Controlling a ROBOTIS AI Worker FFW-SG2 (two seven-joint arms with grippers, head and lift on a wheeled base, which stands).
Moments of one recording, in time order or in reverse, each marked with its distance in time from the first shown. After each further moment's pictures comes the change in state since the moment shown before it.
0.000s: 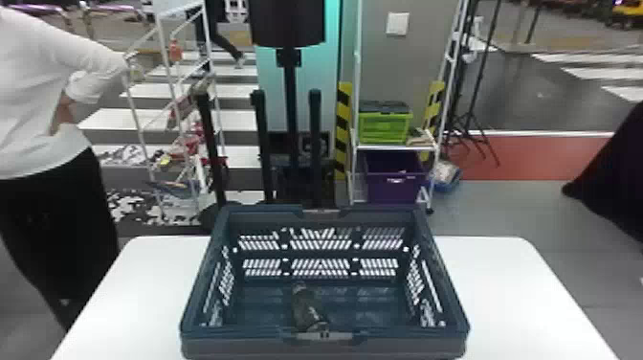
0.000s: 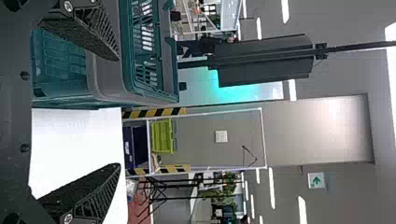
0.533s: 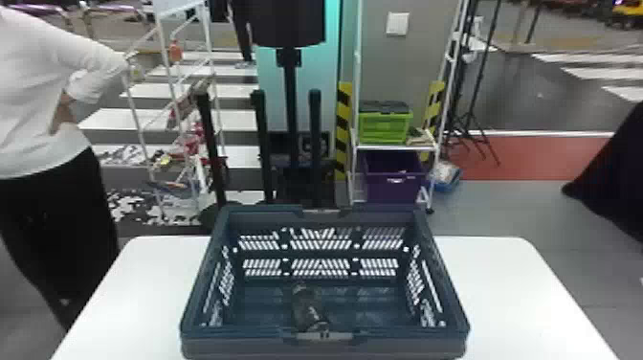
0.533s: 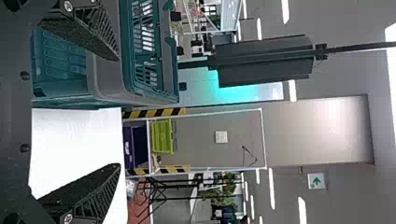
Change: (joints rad) left arm 0.001 0.000 0.000 -0.003 -0.001 0.000 0.000; right arm 0.000 -0.003 0.000 0.000 0.000 0.000 0.000
